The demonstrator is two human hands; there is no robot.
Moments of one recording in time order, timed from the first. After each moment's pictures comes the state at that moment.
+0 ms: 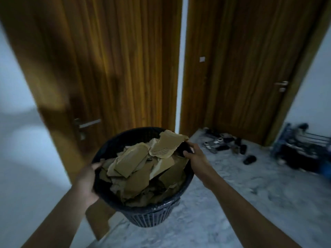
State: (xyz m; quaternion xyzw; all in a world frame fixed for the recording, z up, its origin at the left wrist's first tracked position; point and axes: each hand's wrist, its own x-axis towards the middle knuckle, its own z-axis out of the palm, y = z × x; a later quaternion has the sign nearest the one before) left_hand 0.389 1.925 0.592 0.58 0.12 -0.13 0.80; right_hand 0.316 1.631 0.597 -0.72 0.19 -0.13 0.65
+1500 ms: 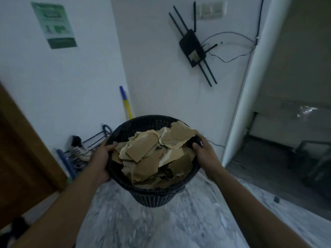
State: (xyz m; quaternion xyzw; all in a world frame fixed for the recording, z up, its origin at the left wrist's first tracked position) left_hand 0.458 0.522 0.567 0.47 -0.38 -0.65 0.45; right_hand 0.164 0.631 0.537 -0.36 0.64 -0.59 0.34
